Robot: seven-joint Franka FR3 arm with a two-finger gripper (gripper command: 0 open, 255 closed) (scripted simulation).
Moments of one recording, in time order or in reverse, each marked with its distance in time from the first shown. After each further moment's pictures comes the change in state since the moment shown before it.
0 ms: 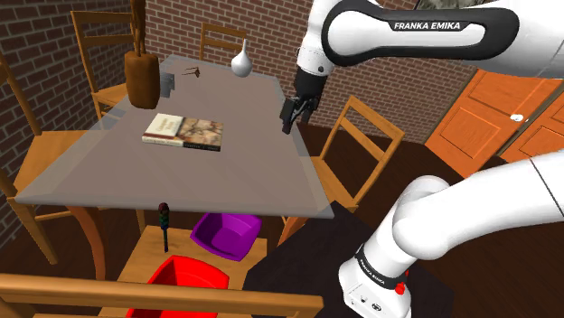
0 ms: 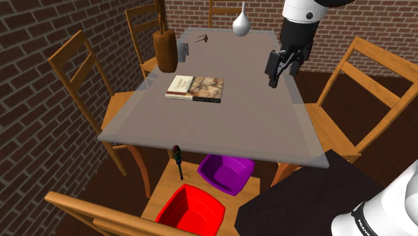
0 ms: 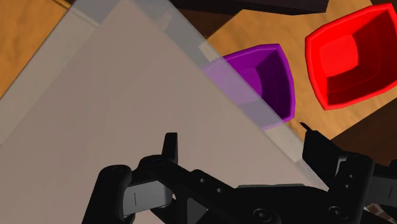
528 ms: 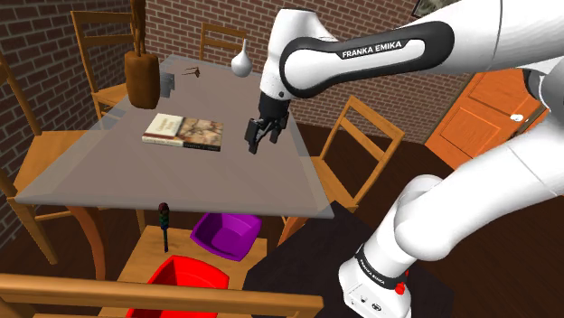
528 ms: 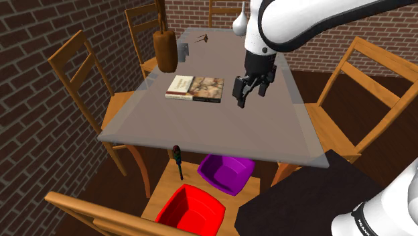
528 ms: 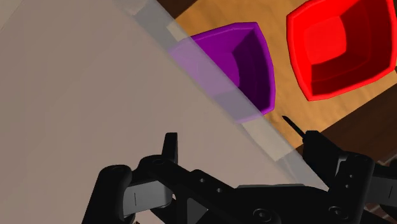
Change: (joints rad) arm 0.047 0.211 0.081 -0.011 0.049 0.225 0.087
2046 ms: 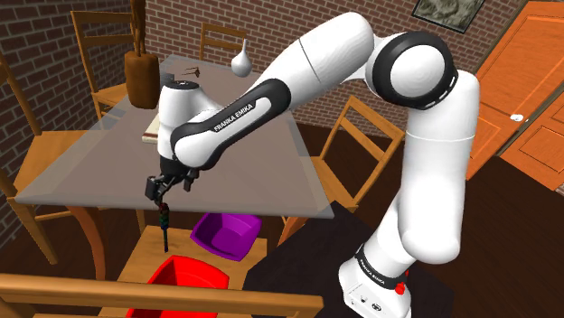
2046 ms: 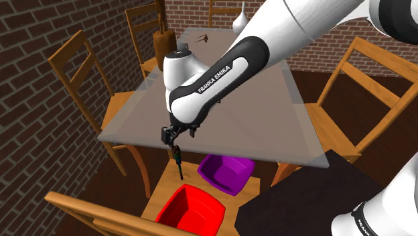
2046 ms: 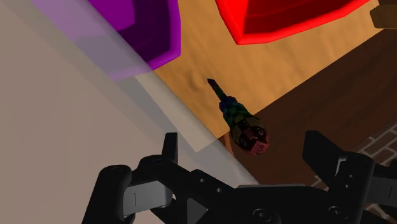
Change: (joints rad) arm 0.155 0.806 0.116 0.430 -0.123 0.388 0.278
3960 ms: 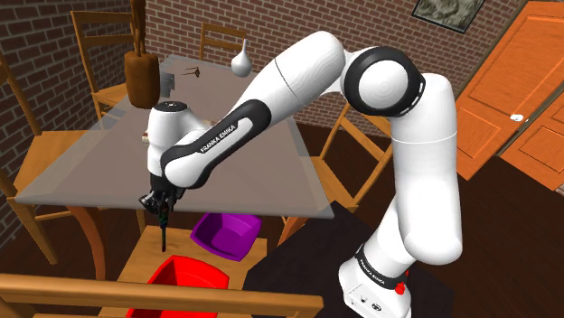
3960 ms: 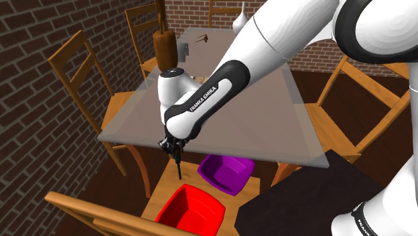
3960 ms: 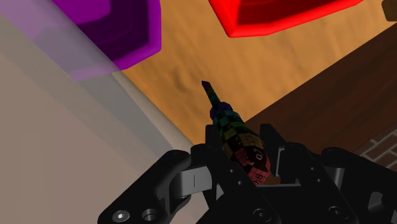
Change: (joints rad) arm 0.045 0.142 -0.019 0.076 -0.036 0.067 0.038
